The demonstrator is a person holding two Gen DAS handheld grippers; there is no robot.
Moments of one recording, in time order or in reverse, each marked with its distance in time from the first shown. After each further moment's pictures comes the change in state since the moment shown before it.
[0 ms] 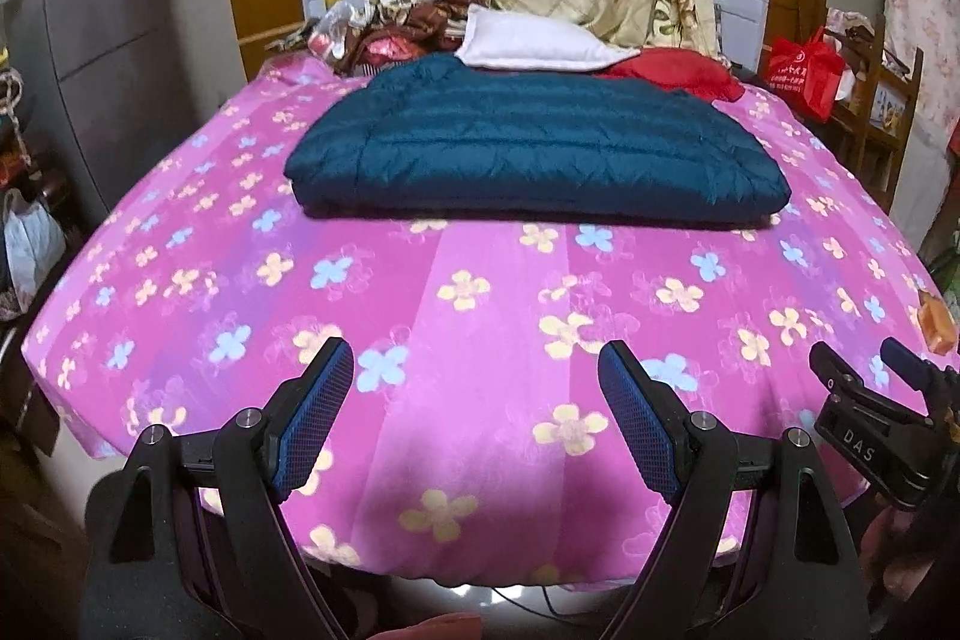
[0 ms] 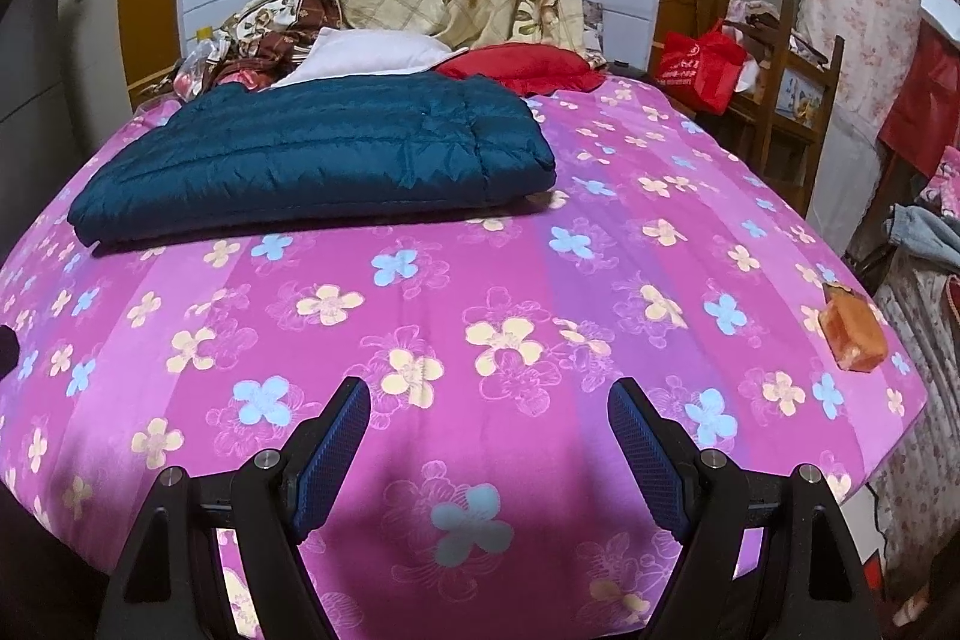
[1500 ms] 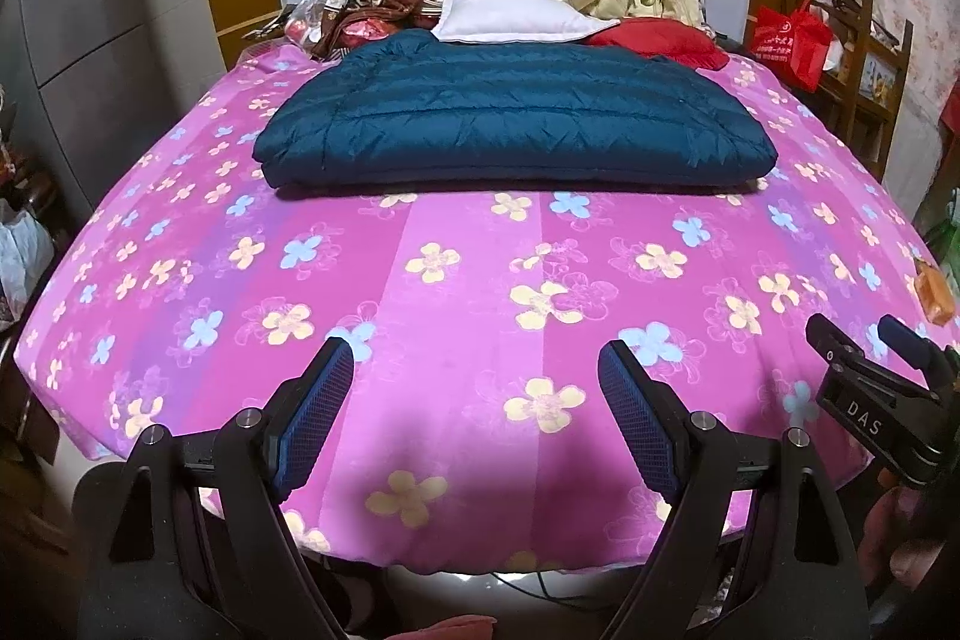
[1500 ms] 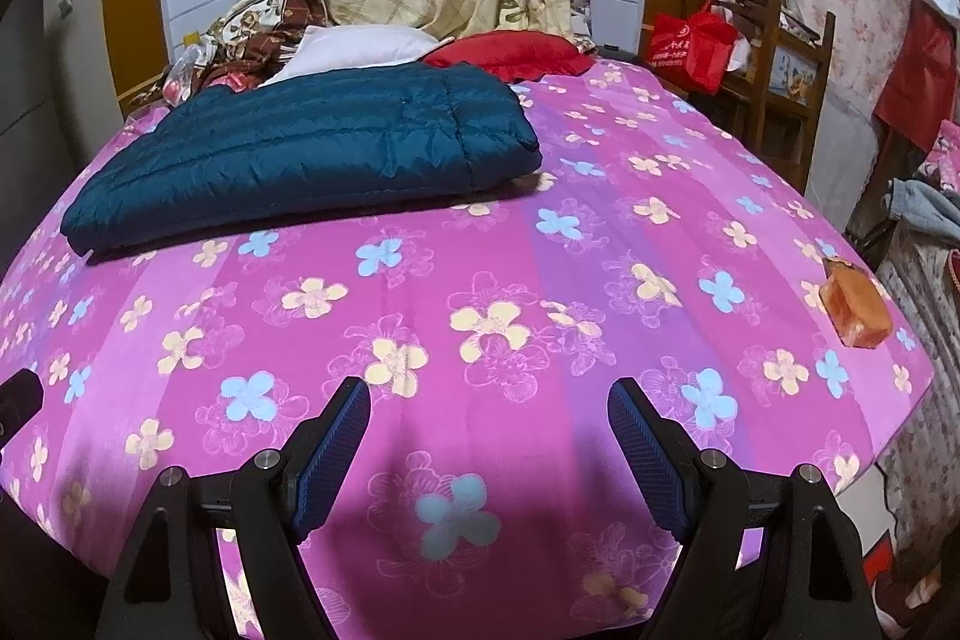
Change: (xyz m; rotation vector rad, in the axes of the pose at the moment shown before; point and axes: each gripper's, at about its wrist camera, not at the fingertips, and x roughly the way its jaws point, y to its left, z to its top) left arm 0.009 -0.018 -0.008 0.046 0.044 -0.019; right arm 0.006 -0.011 -0.003 0.041 0.027 0.003
